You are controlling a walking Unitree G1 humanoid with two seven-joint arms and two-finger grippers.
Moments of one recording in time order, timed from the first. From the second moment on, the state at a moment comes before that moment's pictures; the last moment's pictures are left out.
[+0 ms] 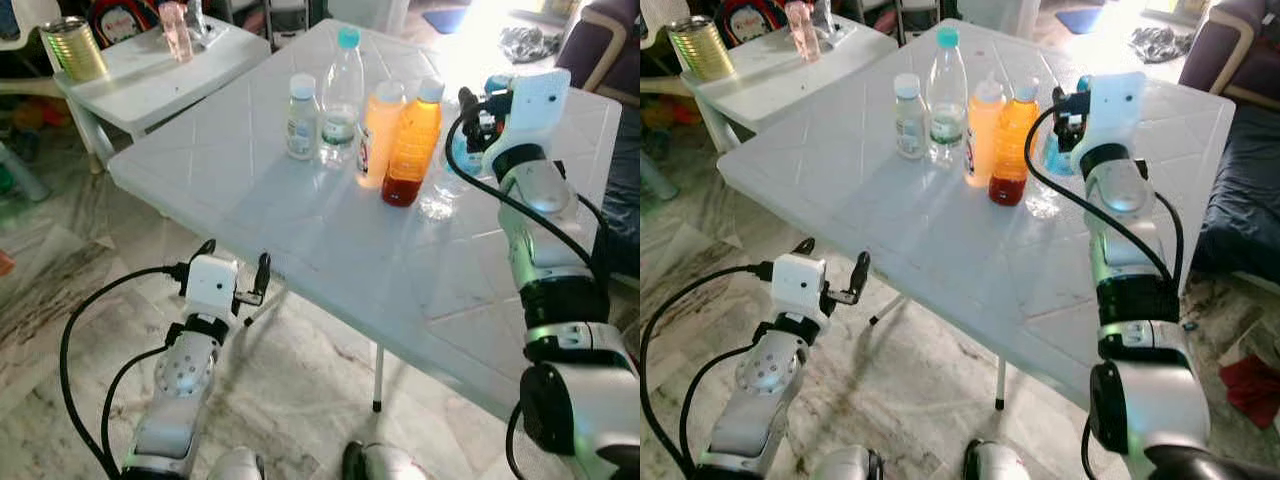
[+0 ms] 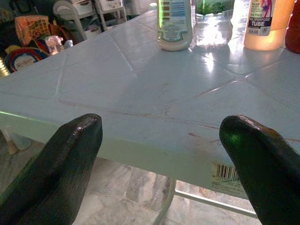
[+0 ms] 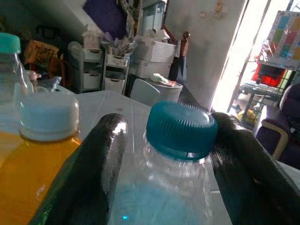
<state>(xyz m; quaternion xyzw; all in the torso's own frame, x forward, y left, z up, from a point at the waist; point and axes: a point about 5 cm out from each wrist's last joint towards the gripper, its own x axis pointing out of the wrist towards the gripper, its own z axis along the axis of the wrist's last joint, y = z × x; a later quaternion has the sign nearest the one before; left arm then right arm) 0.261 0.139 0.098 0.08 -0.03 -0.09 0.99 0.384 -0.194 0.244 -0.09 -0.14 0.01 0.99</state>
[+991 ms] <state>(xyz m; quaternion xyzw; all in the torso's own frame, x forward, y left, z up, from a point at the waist) 0.259 0.133 0.094 0.08 -0.01 -0.11 0.99 0.347 -0.191 0.242 -0.09 -0.13 -0.05 0.99</state>
